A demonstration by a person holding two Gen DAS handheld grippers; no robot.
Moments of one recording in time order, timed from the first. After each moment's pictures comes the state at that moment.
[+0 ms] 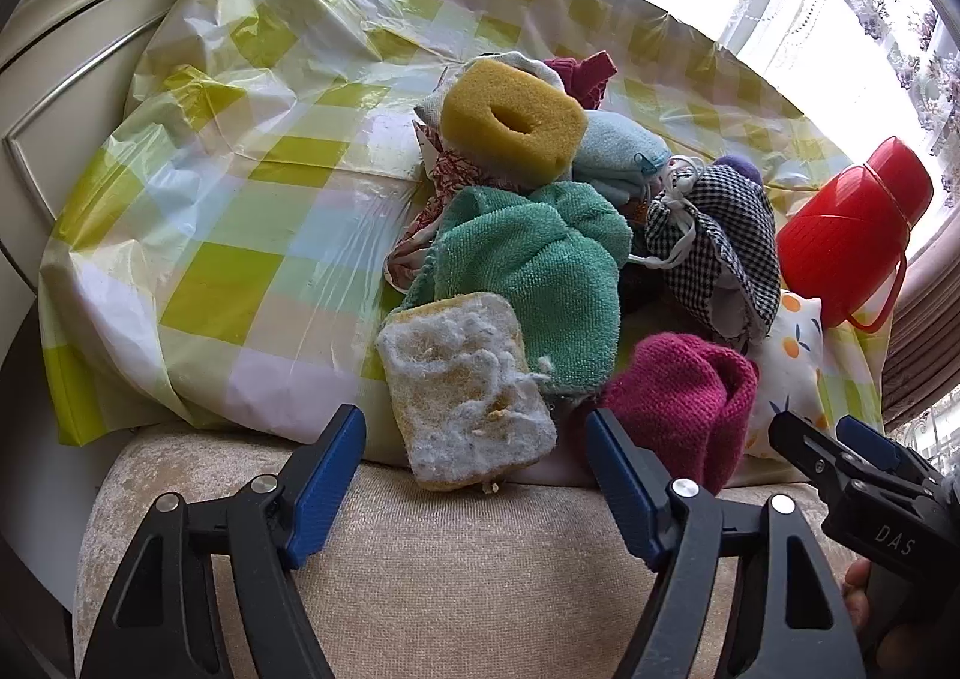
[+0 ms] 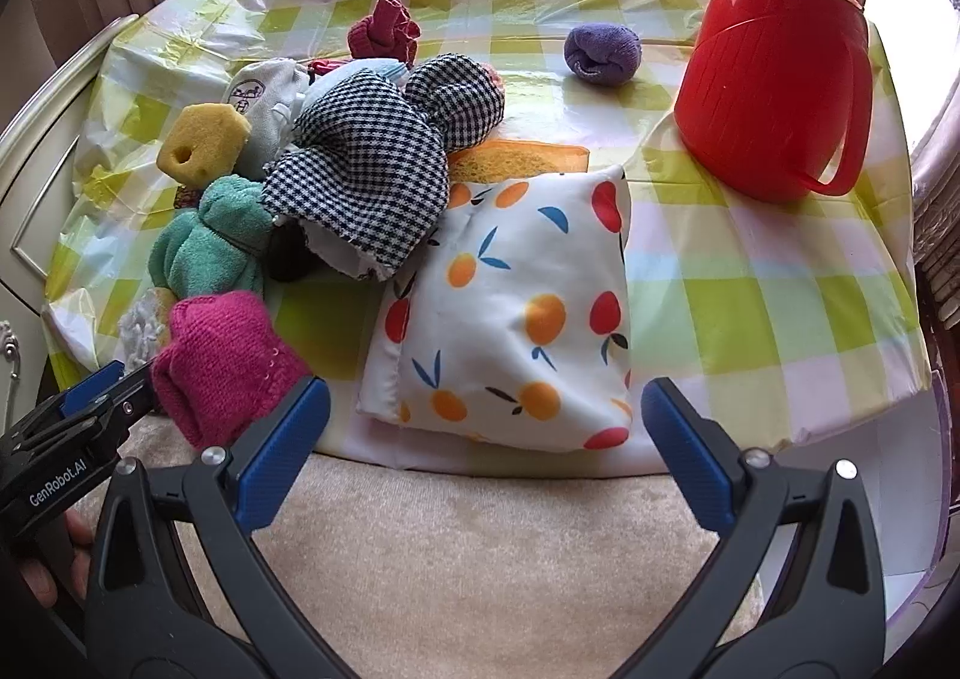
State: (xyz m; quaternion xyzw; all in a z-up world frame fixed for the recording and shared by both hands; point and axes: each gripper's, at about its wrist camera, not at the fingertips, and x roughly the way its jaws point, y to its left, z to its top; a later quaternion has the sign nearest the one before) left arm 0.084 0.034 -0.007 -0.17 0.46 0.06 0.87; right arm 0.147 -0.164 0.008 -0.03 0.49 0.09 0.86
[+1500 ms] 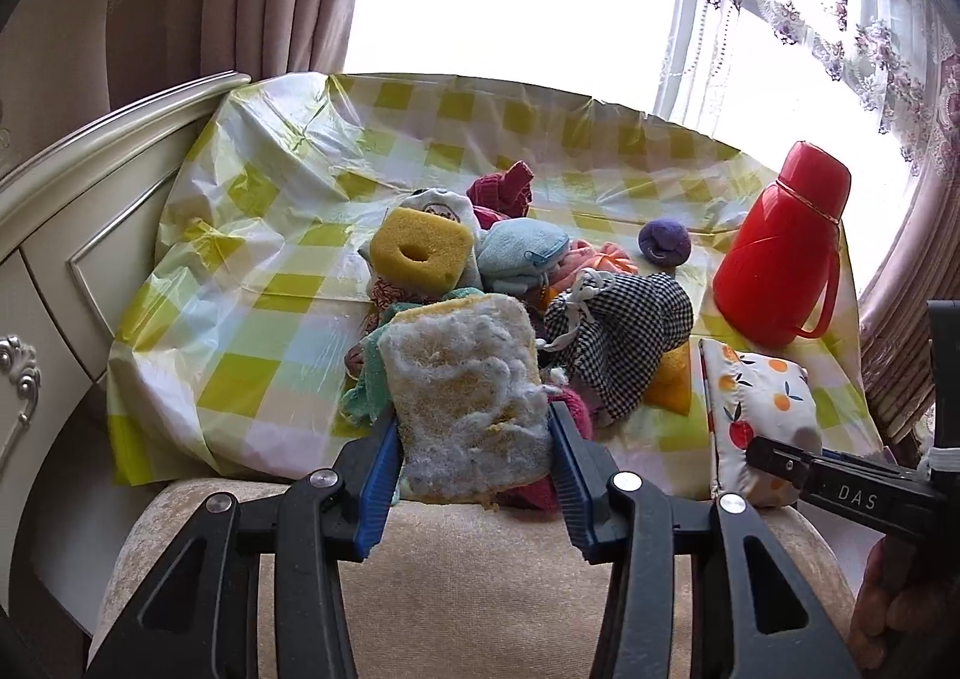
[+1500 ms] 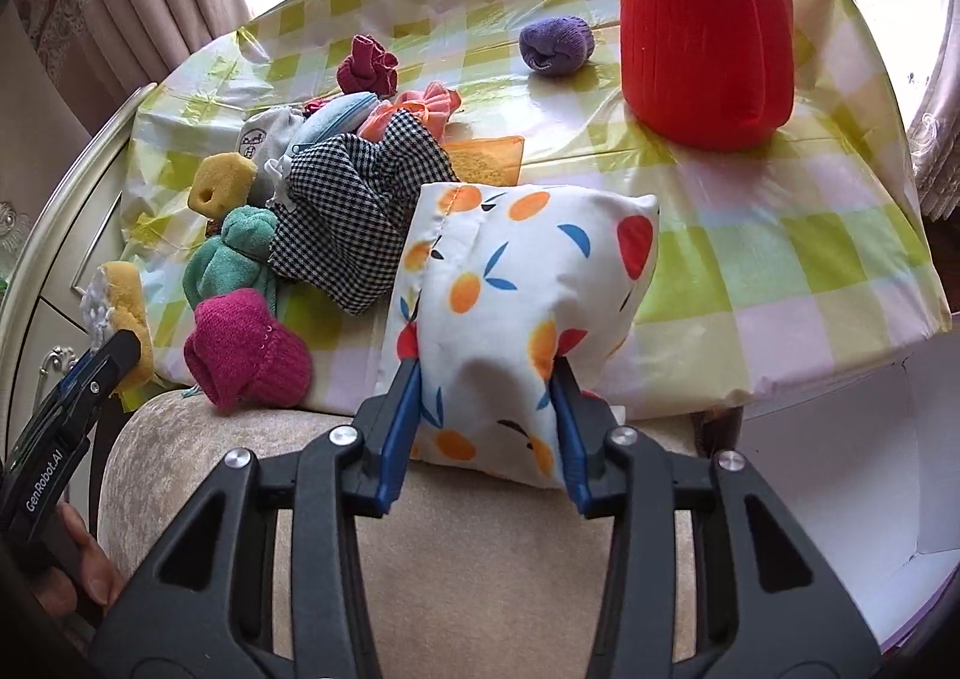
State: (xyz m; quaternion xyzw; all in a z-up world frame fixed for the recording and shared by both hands) left arm 0.036 -0.032 0.055 -0.09 0.34 0.07 0.93; right arm 0.113 -0.248 0.022 0.07 0.48 0.14 0.86
